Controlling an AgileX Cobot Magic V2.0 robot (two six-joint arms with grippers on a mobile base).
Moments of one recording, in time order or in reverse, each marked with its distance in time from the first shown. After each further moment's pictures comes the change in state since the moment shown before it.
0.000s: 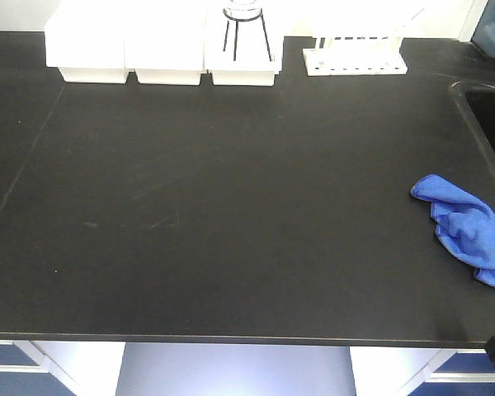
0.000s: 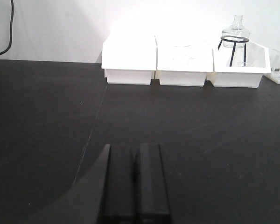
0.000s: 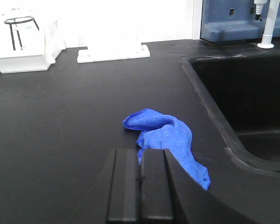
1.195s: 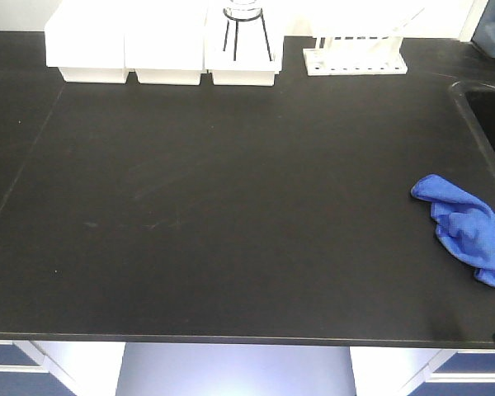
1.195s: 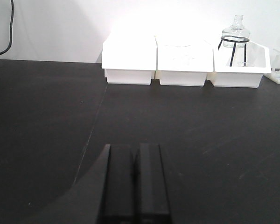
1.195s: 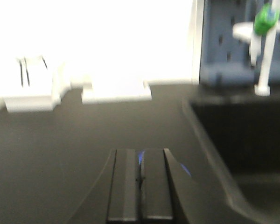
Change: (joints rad) left arm 0.000 0.000 0.000 0.000 0.000 0.000; right arm 0.000 0.000 0.000 -0.029 -0.182 -0.001
